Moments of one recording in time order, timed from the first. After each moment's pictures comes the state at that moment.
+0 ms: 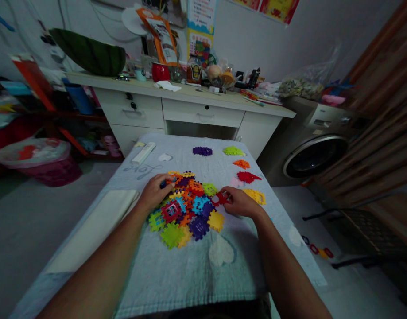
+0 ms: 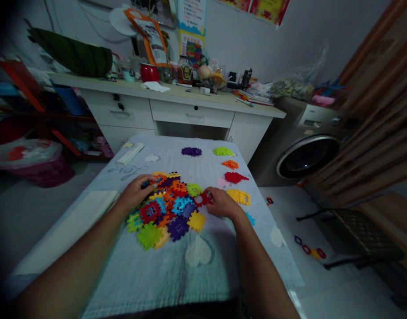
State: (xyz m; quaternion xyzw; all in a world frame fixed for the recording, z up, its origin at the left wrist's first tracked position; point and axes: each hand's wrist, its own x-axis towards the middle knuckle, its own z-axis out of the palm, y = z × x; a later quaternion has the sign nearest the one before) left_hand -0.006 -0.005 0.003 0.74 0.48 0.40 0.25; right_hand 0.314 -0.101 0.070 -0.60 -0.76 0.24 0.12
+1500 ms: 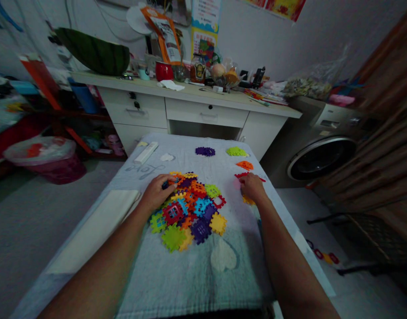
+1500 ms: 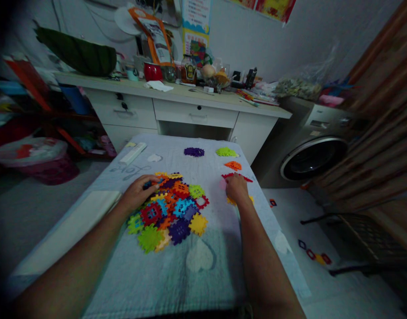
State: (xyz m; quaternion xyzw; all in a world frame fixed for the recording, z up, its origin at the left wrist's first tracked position) left_hand -0.006 -0.007 0.006 0.74 0.49 0.39 0.25; right_hand 0.372 -0.038 0.044 -0.71 -0.70 -0.04 0.06
